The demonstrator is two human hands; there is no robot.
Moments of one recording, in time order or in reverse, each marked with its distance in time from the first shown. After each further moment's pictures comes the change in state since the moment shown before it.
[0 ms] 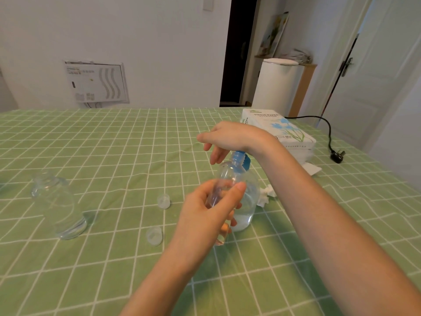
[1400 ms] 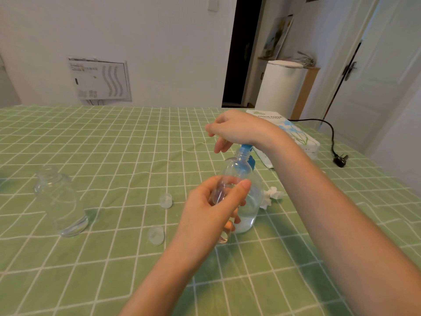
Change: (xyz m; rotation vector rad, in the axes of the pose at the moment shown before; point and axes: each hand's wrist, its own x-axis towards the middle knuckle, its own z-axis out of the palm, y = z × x) left_hand 0.002 0.004 -0.002 -0.011 -0.020 0.043; right_hand -0.002 -0.005 -0.011 0.028 0.122 -0.056
